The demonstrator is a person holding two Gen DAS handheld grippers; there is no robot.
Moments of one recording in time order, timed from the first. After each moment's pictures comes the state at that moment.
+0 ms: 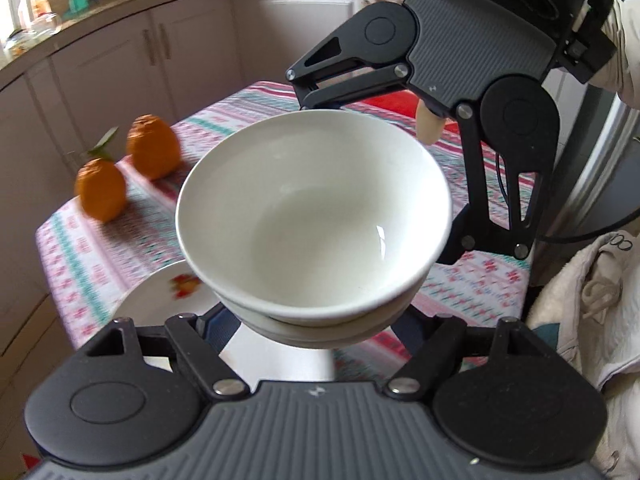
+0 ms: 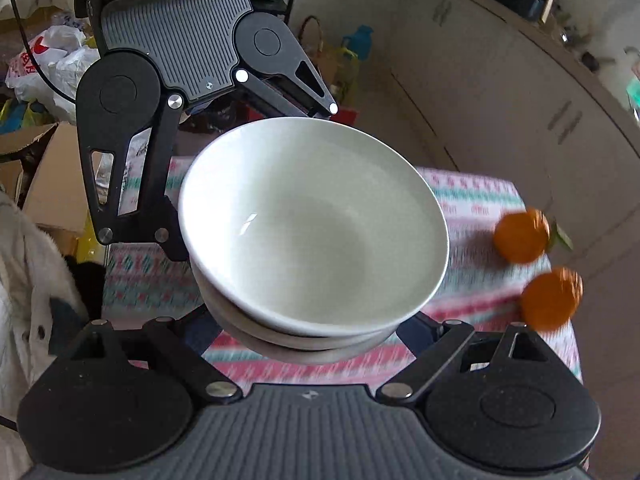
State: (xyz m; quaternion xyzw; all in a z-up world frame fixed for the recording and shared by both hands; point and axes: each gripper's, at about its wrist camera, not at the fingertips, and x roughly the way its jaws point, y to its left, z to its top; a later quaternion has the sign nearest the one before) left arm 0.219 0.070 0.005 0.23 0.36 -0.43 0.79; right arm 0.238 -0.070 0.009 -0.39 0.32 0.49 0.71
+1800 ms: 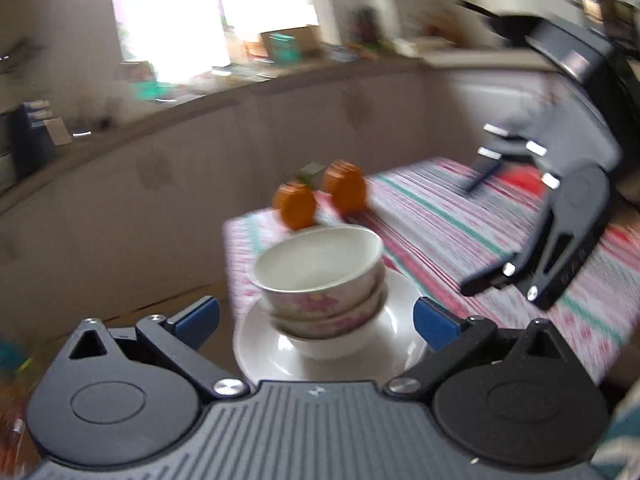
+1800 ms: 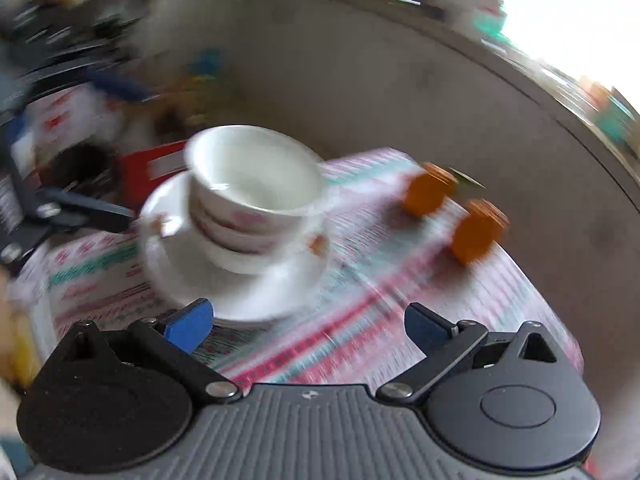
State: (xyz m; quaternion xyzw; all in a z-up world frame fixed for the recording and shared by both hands) left arm 0.120 0.115 0.025 0.14 0.23 -0.13 0.95; right arm 0.197 -0.073 0.007 -0.26 0.33 0.27 0.87
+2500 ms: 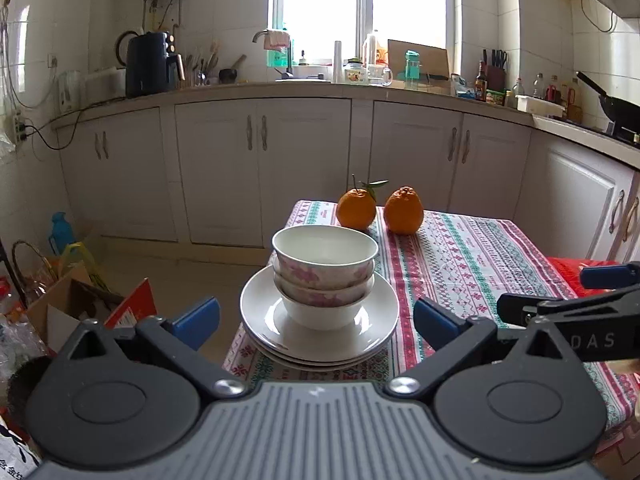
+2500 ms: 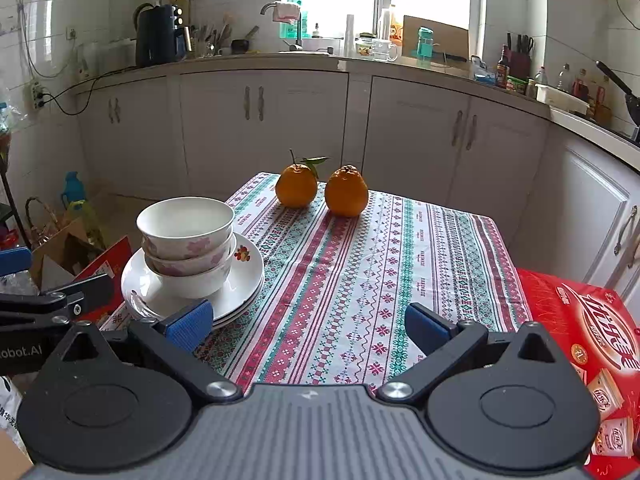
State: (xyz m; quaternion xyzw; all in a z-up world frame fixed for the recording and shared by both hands) left arm 0.059 0.075 0.043 -0.01 0.25 0.01 0.97; right arm 0.093 -0.121 0.036 -0.06 0.29 0.09 0.95
